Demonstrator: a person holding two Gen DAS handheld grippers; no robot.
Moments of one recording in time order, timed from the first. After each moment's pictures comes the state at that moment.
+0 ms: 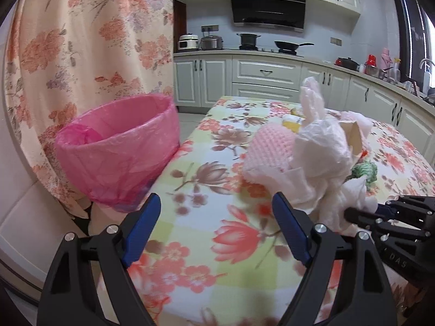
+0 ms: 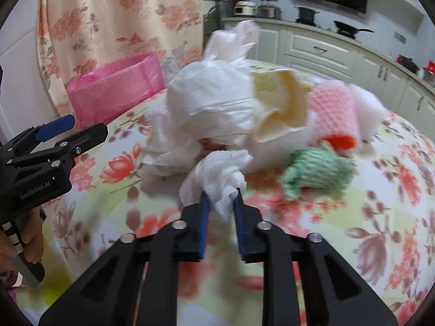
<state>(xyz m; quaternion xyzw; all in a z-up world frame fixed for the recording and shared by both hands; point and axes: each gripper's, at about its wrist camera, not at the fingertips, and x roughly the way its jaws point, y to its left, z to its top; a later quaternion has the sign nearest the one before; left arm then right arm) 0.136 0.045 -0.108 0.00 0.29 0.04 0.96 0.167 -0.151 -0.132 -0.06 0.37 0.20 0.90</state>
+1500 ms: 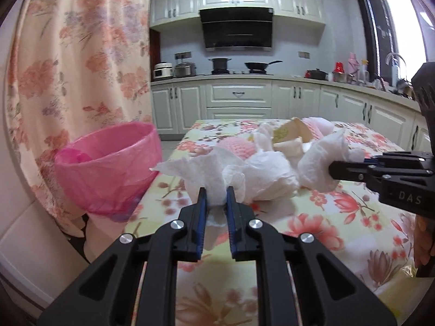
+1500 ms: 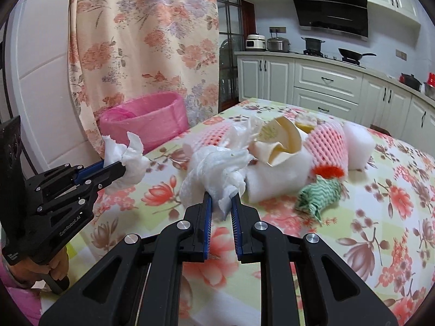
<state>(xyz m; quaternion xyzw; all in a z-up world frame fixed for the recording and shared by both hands) 0.072 0.035 -0.105 0.03 0.22 -0.02 0.98 0.123 -0.150 -0.086 -0.04 0.29 0.26 0.92</state>
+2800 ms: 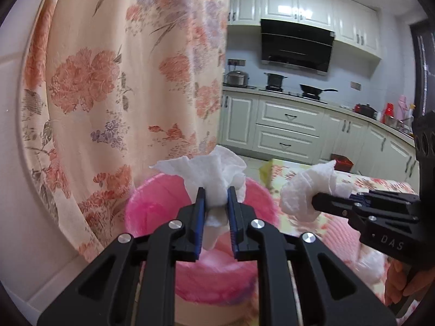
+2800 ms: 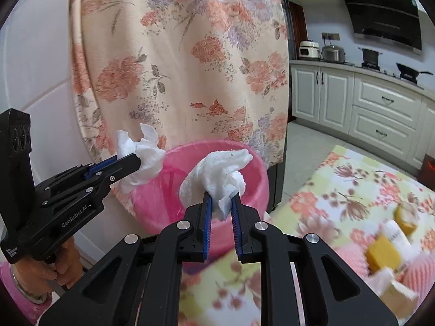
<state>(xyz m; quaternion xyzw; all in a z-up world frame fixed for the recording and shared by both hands) 0.186 0.226 -0.016 -0.05 0.21 0.07 0.97 0.268 0.045 -0.020 -0.03 0.28 0.38 0.88</state>
